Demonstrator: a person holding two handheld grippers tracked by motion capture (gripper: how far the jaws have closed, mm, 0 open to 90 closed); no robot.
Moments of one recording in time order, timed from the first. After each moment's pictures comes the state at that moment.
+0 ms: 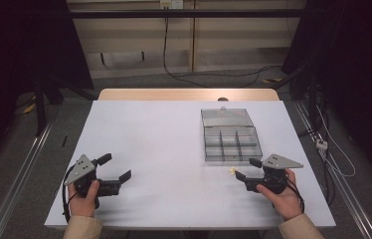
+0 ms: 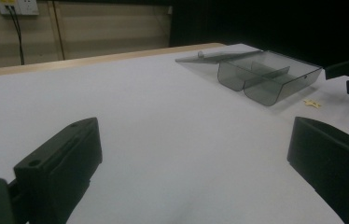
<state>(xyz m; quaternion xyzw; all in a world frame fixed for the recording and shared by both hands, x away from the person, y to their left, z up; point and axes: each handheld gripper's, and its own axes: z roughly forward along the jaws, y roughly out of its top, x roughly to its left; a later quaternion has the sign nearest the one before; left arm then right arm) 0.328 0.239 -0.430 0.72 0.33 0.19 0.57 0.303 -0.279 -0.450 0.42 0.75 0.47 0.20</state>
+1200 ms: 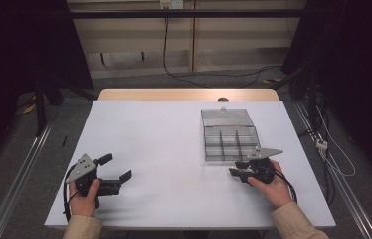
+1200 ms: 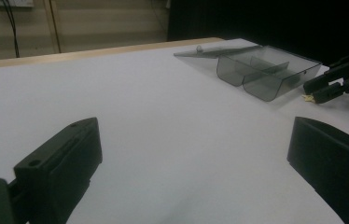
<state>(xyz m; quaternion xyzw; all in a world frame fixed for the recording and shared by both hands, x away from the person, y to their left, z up) 0.331 0.238 -0.432 0.73 0.34 0.18 0.57 0.338 -0.264 -0.461 0.40 0.82 0.40 0.13</state>
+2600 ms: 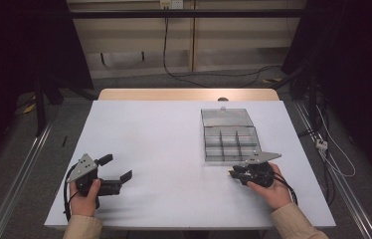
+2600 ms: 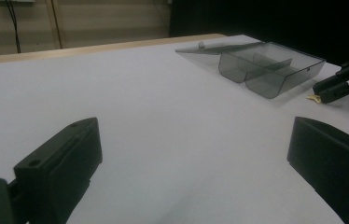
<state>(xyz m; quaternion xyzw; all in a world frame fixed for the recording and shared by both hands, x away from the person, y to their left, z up) 0.332 0.238 -0.432 0.73 0.34 0.18 0.56 0.328 -0.259 -0.460 0.38 0.83 0.39 0.14</state>
